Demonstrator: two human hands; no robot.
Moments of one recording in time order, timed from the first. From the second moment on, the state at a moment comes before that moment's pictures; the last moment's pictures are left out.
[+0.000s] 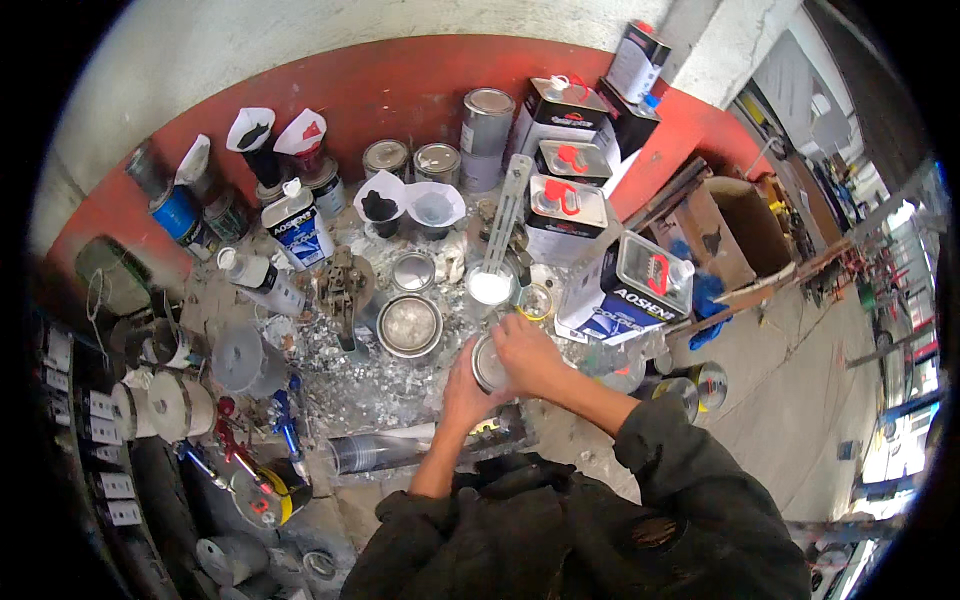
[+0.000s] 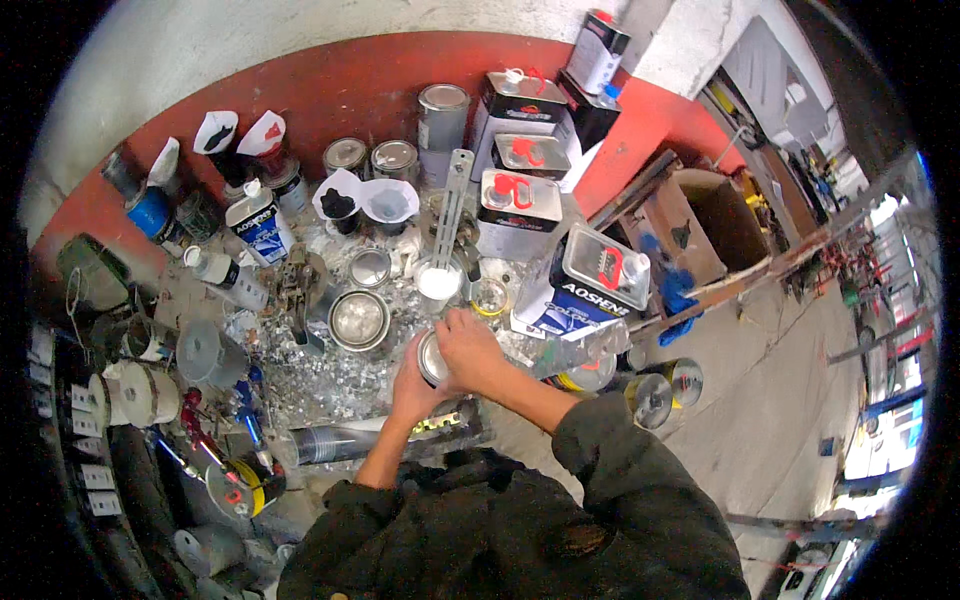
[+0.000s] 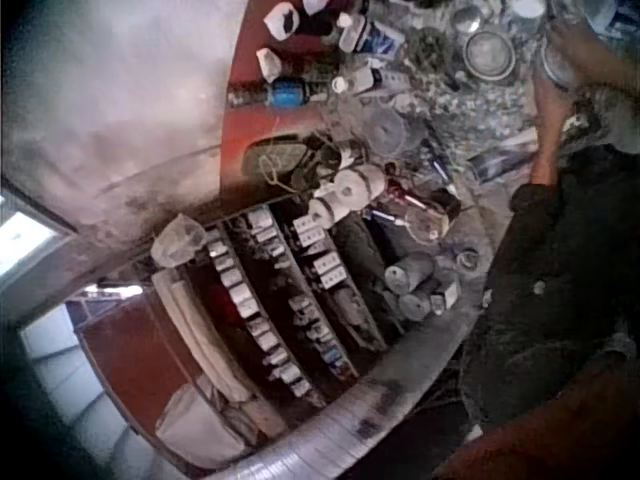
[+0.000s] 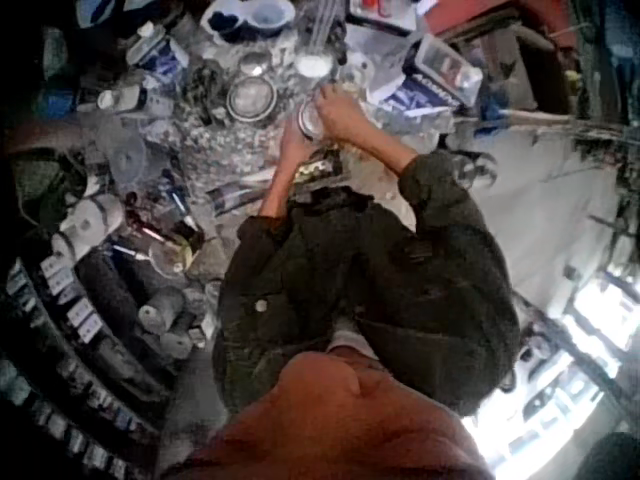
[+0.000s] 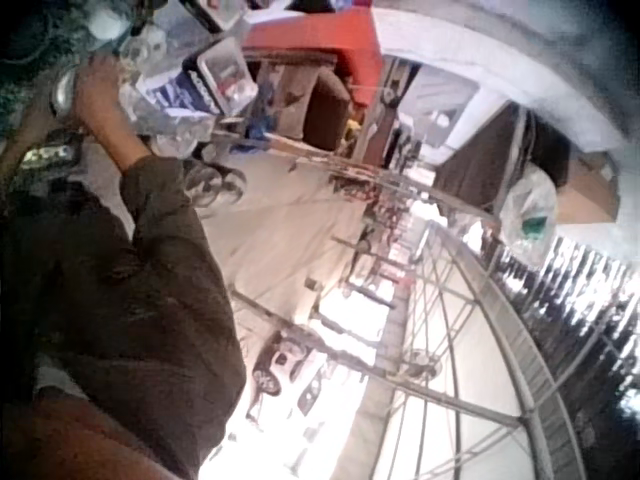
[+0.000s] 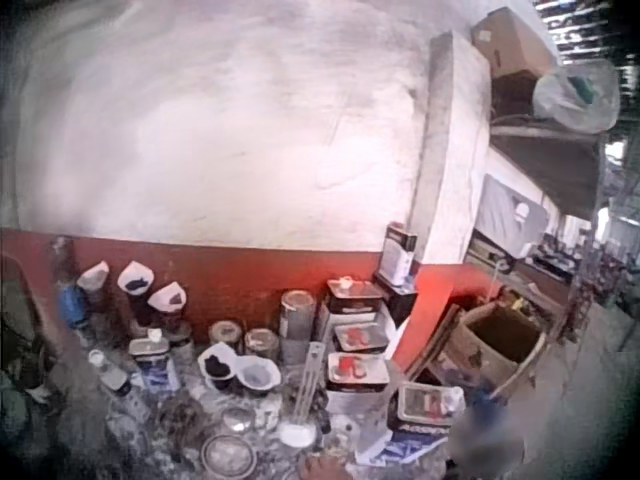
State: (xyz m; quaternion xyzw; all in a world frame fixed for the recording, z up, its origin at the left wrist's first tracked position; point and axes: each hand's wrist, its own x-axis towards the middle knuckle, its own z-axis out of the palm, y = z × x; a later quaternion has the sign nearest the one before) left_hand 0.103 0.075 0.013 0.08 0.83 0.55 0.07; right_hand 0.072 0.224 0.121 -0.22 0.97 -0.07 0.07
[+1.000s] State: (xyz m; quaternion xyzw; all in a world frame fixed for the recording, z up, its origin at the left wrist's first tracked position) left_hand 0.100 0.099 0.012 0.04 0.81 0.59 0.02; right_hand 0.095 0.359 0.082 0.06 0.79 -0.60 0.15
